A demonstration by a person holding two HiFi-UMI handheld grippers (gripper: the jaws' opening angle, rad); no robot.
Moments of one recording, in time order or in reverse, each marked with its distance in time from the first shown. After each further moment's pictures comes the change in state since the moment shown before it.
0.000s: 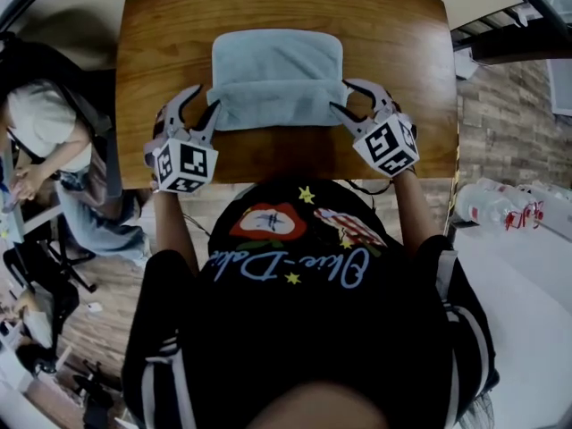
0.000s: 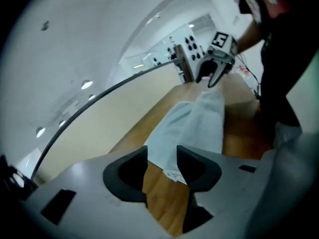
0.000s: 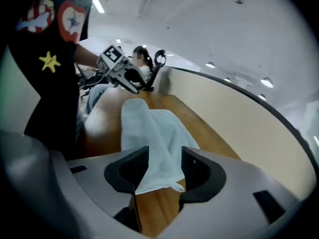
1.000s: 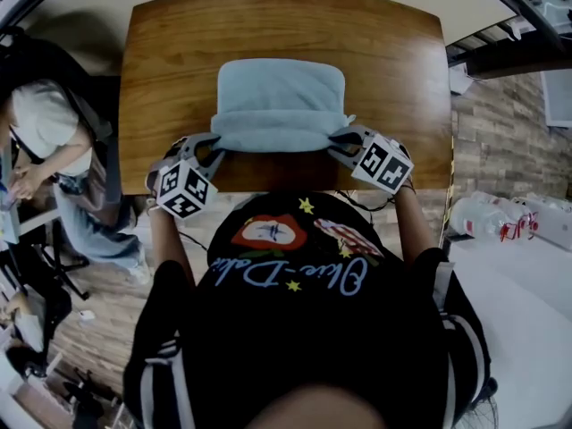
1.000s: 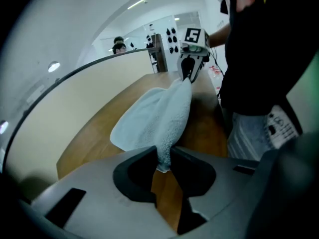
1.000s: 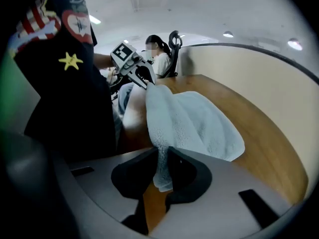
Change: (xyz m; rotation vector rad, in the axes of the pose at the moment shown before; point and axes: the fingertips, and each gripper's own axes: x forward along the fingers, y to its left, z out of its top) left arm -0.026 -0.084 -0.043 0.042 0.128 -0.374; right arm -0.007 0.086 -0.035 0.105 0.164 0.403
